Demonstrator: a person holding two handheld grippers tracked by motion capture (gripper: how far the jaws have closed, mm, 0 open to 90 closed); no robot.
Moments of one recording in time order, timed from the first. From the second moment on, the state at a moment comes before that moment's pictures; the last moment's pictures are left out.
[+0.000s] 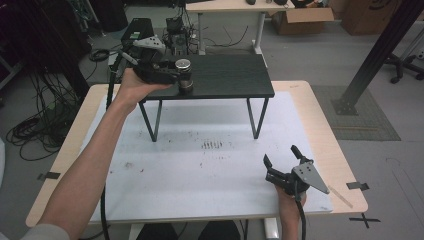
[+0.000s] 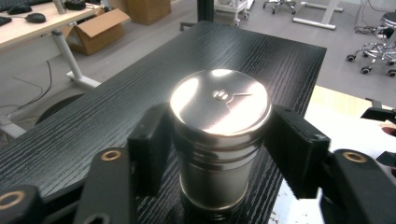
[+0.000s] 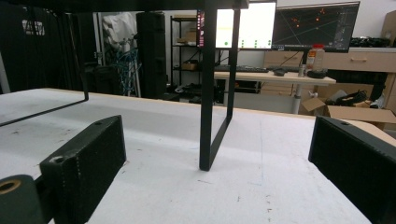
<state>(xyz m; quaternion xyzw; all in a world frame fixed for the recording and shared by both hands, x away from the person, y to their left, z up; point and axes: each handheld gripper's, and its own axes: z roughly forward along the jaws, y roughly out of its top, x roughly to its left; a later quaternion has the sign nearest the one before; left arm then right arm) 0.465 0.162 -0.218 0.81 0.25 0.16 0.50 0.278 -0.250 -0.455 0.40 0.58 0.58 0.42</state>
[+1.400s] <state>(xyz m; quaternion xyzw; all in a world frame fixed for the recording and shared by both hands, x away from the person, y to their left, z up) 0.435 0.186 -0.196 0.81 0.26 0.18 0.50 0.278 -0.250 -0.455 0.40 0.58 0.58 0.42</state>
